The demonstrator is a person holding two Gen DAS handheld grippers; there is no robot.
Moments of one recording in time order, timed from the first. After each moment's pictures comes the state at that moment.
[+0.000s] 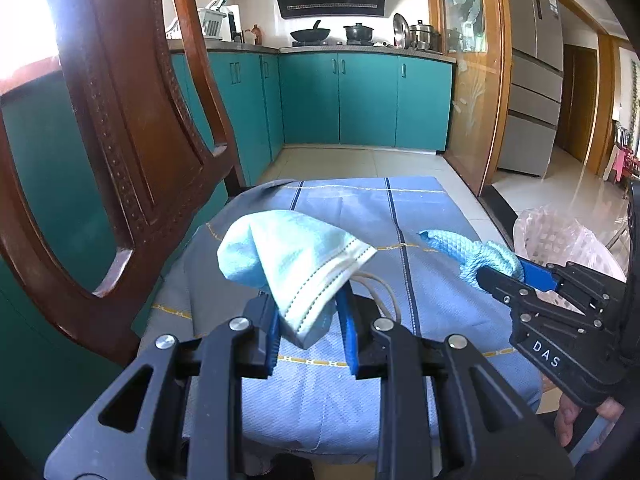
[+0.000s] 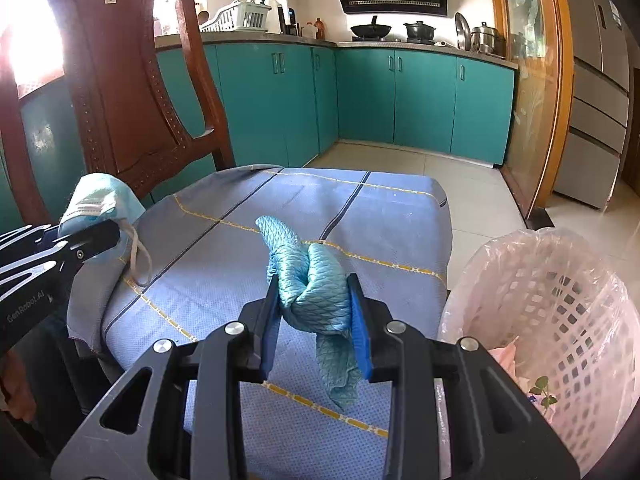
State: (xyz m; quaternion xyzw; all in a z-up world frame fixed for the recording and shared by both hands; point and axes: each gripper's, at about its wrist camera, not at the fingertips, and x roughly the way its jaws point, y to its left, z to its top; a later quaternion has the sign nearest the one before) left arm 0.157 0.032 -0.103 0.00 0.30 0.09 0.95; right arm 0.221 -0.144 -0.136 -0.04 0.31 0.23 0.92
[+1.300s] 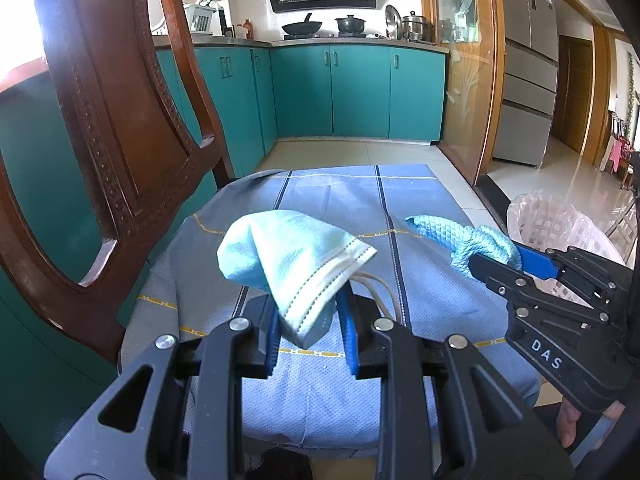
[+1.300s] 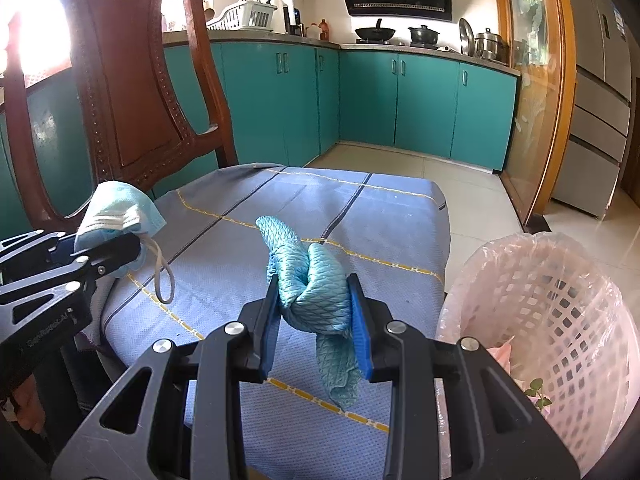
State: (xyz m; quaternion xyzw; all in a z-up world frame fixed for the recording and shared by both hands) left arm 0.159 0.024 -0.111 0.01 0.31 0.08 0.95; right arm 0.212 -0.143 -0.130 -0.05 0.30 0.23 0.92
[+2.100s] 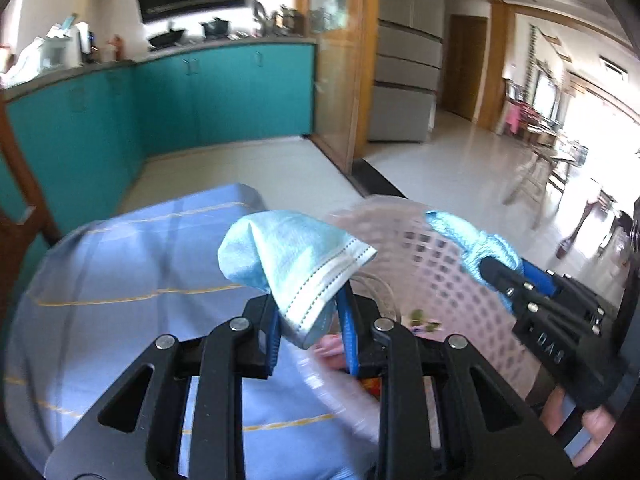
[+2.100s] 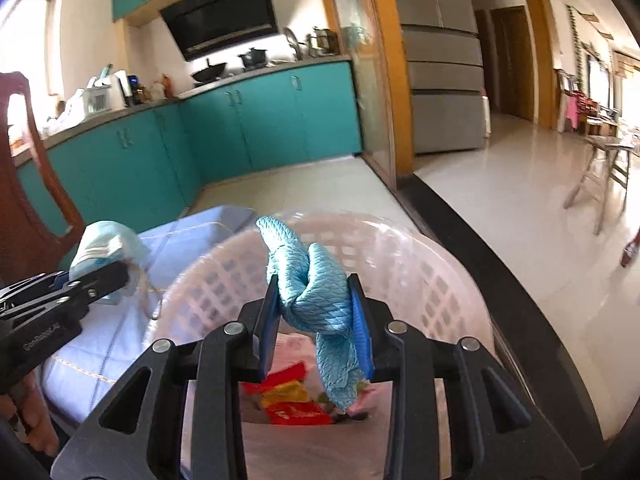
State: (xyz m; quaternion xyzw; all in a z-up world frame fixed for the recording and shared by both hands) left arm 0.230 -0.148 -0.105 0.03 0.33 -0.15 0.93; right arm 0.193 -0.344 -0.121 0.09 0.28 -0.01 0.96
